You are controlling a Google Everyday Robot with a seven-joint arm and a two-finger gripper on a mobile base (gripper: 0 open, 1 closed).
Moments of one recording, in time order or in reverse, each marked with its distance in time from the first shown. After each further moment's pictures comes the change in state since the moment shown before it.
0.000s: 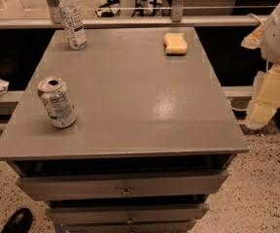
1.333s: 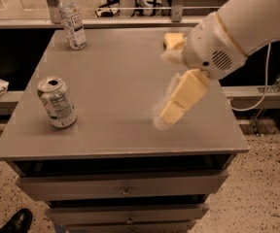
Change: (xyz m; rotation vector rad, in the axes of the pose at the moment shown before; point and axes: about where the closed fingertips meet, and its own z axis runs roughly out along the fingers) arm -0.152 0.044 0.034 -0.257 -0.504 0.010
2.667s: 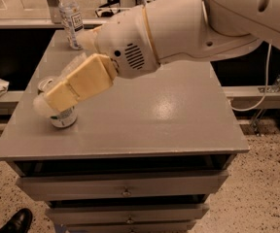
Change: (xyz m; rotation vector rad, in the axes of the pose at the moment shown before) arm -0.163 0.054 0.048 -0.122 -0.504 0.017
